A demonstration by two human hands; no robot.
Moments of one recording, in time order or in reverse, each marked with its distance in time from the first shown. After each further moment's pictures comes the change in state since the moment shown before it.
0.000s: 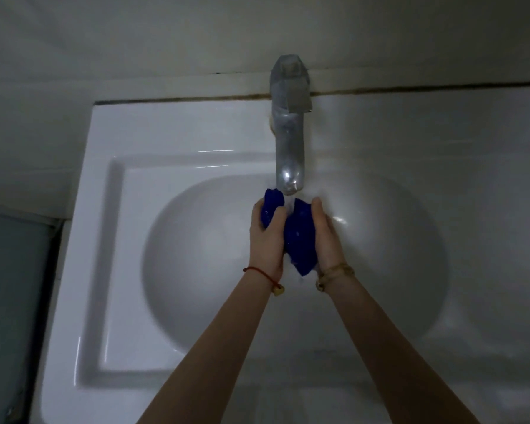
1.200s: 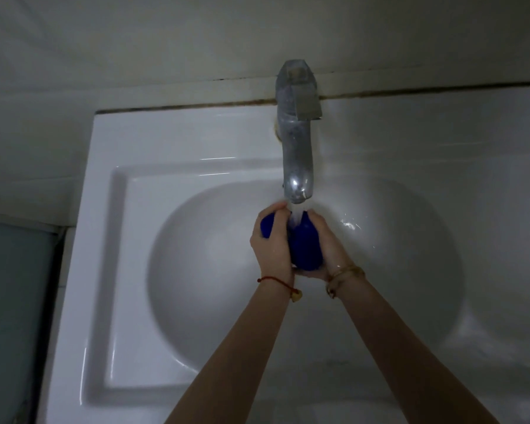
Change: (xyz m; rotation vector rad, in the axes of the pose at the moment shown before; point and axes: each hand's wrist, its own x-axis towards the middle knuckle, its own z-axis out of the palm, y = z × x) left_hand 0.010 -0.010 0.003 0.026 0.203 0.108; right_hand 0.011 -0.003 0.004 0.021 -0.041 0.361
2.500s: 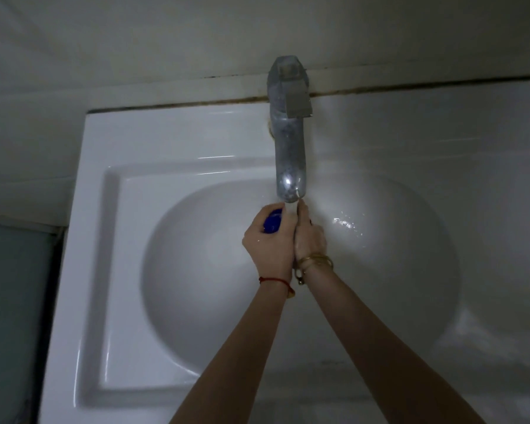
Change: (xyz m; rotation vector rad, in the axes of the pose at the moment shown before) left_hand -0.005 0.002 0.006 0.261 0.078 0.282; right_hand -0.002 -0.005 0.036 -0.267 0.326 -0.341
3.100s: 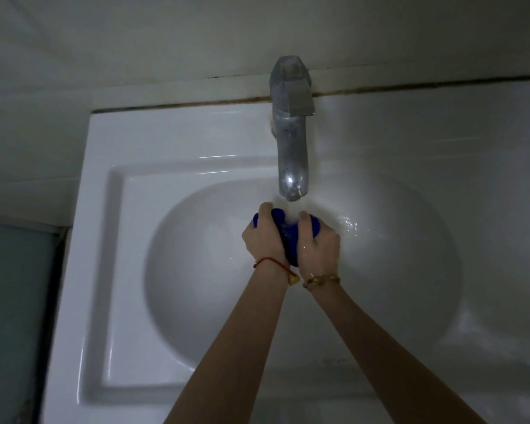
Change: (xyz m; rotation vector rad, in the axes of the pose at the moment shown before) left_hand 0.020 0.005 0.001 -0.209 0.076 -0.556; right_hand -0.004 0.029 -0.010 -0.034 0.145 -0.536
